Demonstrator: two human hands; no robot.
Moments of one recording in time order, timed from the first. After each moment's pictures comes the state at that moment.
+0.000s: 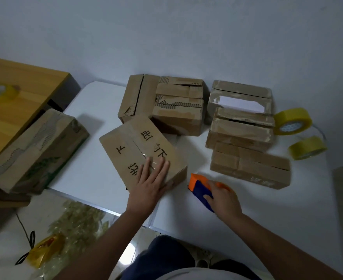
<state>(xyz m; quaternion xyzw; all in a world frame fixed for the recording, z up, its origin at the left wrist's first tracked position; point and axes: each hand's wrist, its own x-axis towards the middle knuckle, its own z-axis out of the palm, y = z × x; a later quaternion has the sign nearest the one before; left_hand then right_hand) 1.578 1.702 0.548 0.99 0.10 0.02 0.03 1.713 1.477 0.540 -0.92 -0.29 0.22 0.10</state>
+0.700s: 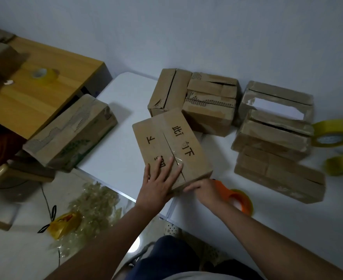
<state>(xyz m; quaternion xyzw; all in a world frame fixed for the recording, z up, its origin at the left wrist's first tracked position) 1.537 1.717 0.555 0.99 0.16 -0.04 0.01 1.677 1.573 0.550 -0.81 -0.25 0.42 0.32</state>
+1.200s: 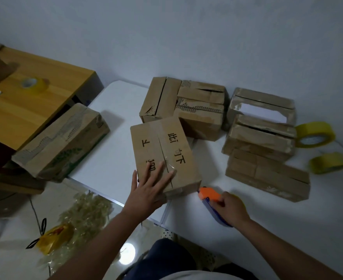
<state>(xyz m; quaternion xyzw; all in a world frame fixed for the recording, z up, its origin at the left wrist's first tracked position) 1.529 1.728 0.567 0.99 0.14 -0.05 0.05 1.702 1.489 0.528 -0.91 -0.19 0.33 0.16</state>
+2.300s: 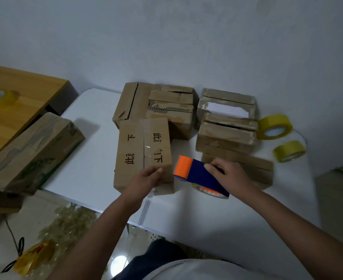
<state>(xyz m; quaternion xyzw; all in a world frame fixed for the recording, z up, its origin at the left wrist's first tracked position) 1.600 1.664 0.638 0.67 0.34 -0.05 0.66 1.753 1.453 0.658 -0.87 -0.28 0.25 0.33</state>
